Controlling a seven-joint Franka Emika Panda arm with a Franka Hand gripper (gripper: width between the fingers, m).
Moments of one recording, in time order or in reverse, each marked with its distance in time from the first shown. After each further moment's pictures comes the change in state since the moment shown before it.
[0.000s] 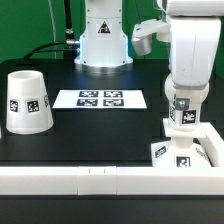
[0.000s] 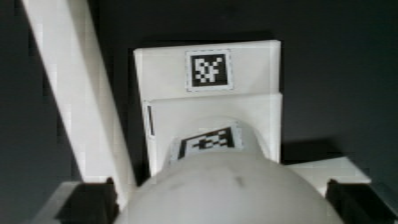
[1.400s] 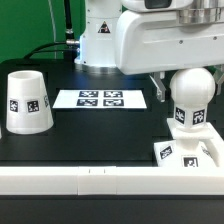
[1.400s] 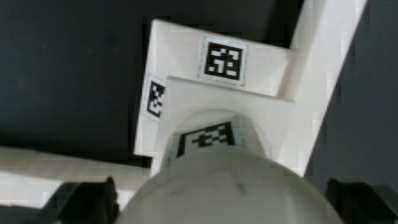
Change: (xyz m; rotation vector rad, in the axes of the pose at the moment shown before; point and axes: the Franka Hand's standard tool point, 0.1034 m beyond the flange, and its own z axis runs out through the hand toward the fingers) arm 0.011 -0.001 -0.003 0.036 0.033 1.218
